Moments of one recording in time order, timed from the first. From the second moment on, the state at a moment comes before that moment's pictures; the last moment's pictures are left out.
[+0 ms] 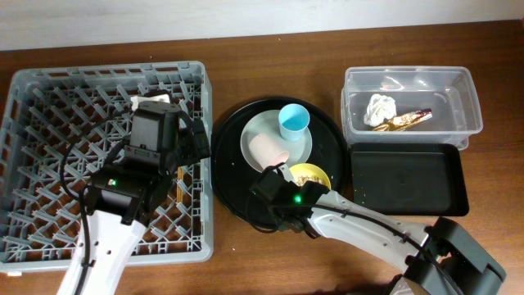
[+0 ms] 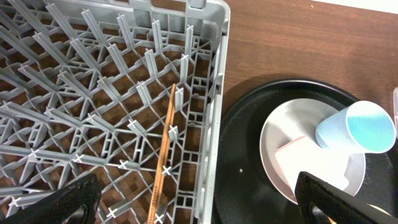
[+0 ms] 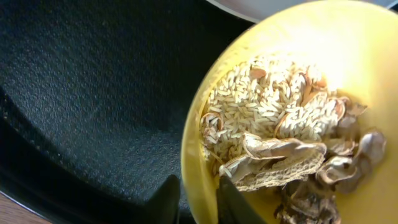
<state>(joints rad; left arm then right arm) -0.32 1.24 1.24 -0.83 -0.24 -0.39 0.83 1.61 0.92 -0.66 0.22 0.39</state>
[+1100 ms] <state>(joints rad) -0.32 1.24 1.24 -0.83 -0.24 -0.39 0.22 1.55 1.37 -1.18 0.01 0.26</state>
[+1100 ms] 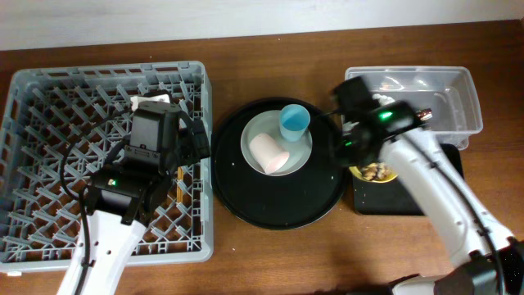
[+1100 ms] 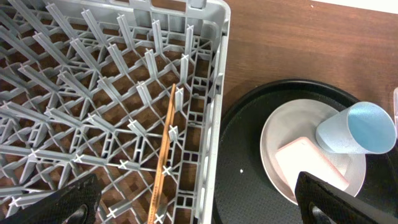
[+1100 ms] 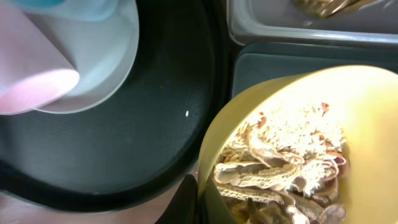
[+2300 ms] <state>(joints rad) -0.32 1.24 1.24 -0.83 -0.23 -0.39 -0.88 1.55 0.77 -0.56 -1.45 -0.08</state>
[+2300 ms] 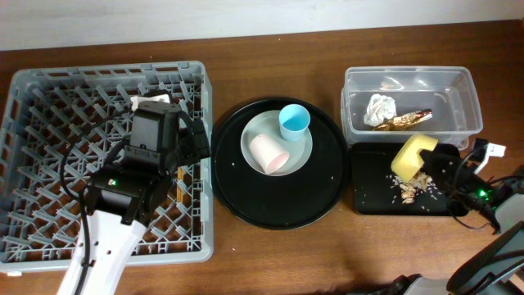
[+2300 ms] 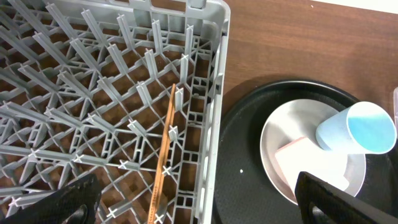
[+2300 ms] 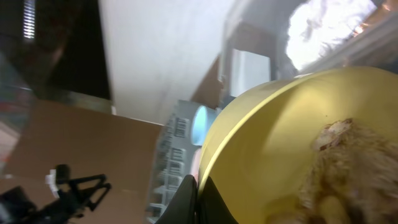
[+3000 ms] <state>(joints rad) -0.32 1.24 1.24 -0.83 -0.23 -0.39 -0.89 1.55 0.77 -0.54 -1.52 0.20</state>
